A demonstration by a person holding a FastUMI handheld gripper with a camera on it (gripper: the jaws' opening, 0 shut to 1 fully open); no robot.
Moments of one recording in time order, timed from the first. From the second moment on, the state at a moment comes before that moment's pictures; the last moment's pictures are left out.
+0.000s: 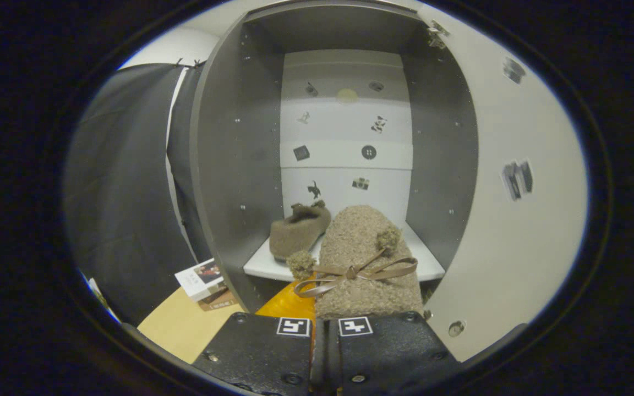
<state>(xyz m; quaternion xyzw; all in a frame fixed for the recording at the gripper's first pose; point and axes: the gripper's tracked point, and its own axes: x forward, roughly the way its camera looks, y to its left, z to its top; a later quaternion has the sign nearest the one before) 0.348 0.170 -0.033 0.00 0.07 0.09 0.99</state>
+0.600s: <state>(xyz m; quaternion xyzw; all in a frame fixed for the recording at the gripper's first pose) 0.506 0.170 0.003 -0.01 0.08 0.06 0.99</state>
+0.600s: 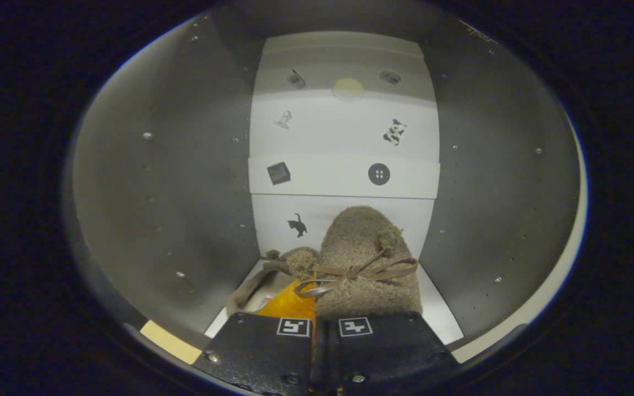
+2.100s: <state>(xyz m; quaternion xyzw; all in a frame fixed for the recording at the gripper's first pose) 0.507 0.143 -0.025 0.00 0.17 0.02 0.99</state>
